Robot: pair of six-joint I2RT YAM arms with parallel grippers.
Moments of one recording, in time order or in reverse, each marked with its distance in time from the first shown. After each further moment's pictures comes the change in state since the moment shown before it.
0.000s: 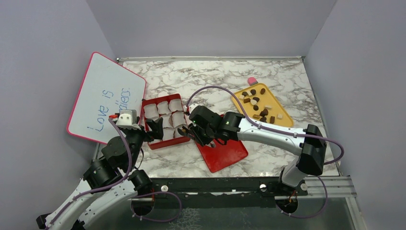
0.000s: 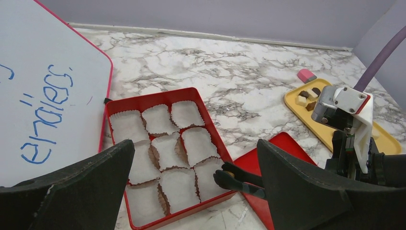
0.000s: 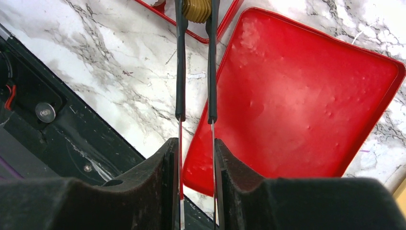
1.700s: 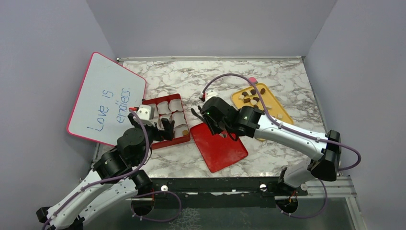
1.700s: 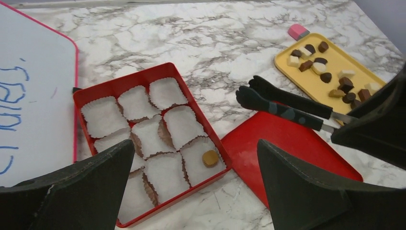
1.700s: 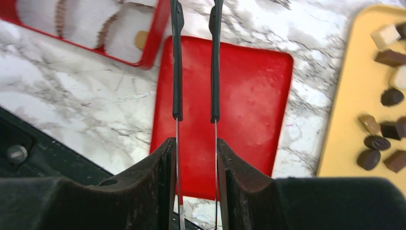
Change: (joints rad) left arm 0.002 0.127 -0.001 0.003 0.107 -0.005; right arm -0.043 -0.138 0.031 -0.086 0.215 0.030
